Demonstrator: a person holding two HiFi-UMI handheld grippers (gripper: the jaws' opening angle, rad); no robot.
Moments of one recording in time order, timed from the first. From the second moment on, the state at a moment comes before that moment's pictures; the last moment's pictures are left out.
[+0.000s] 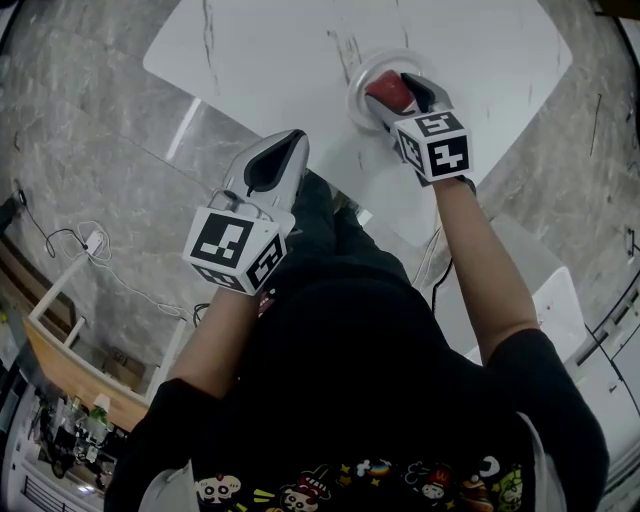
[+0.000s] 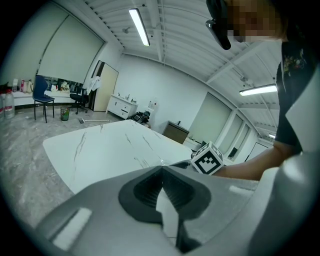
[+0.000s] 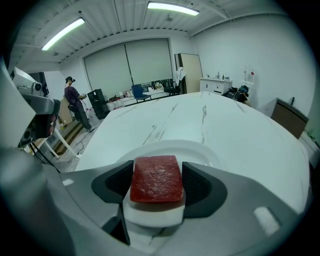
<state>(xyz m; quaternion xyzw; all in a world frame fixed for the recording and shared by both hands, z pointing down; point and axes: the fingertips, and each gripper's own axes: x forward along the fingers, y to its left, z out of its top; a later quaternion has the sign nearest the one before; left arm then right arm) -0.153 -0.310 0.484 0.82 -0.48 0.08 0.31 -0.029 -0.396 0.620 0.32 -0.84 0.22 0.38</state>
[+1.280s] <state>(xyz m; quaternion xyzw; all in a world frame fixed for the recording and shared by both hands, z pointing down) -0.152 -0.307 0.467 0.83 -0.47 0.09 0.27 -0.008 -0.394 0.558 0.41 -0.84 0.21 0.29</state>
